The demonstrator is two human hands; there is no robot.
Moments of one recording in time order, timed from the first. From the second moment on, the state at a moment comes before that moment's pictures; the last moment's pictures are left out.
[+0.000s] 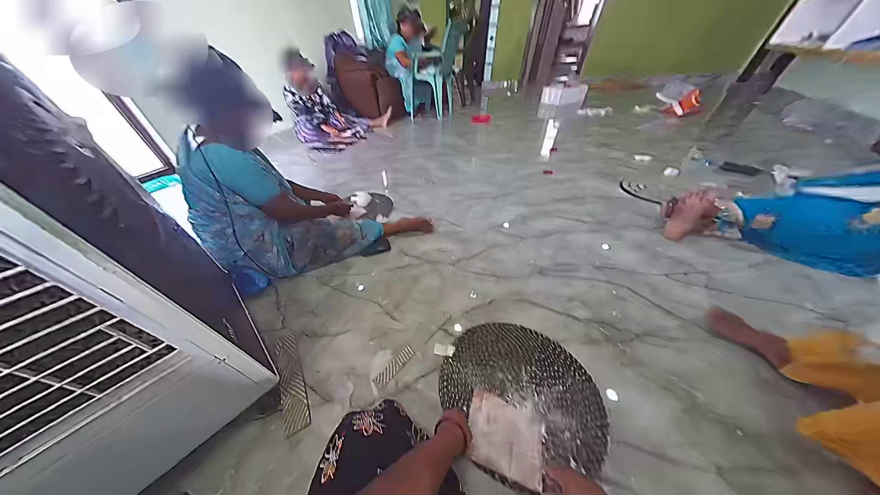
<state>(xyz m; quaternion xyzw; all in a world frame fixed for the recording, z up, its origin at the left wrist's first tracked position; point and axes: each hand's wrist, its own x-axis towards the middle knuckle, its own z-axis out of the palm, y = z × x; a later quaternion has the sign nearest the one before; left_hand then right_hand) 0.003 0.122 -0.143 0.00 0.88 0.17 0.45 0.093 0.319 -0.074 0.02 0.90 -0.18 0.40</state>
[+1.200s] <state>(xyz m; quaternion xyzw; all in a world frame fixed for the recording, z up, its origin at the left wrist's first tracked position) -0.029 0.122 -0.189 0.01 0.90 0.14 0.41 0.060 0.303 -0.164 0.18 0.92 -0.19 0.30</state>
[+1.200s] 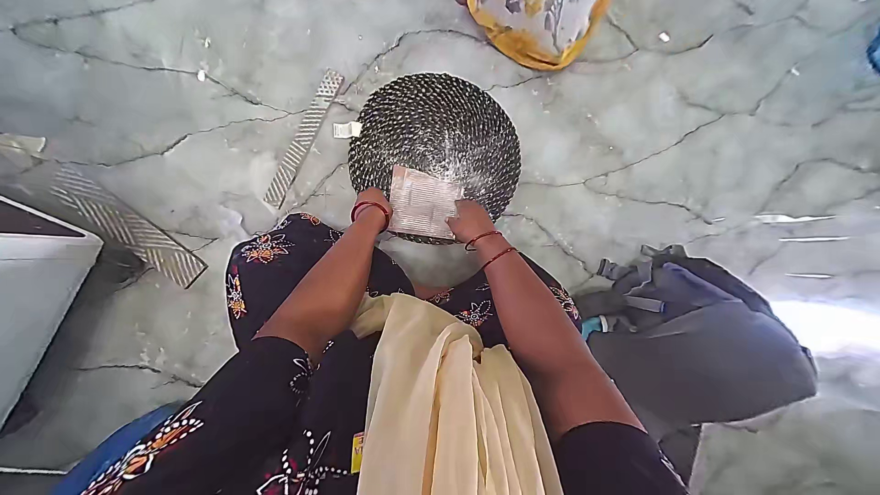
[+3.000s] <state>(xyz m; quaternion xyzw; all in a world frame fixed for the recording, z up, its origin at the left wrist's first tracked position) -0.019 0.118 -0.179 0.05 0.89 0.18 0.41 0.052 0.250 -0.171 0.06 0.95 -0.15 0.28</state>
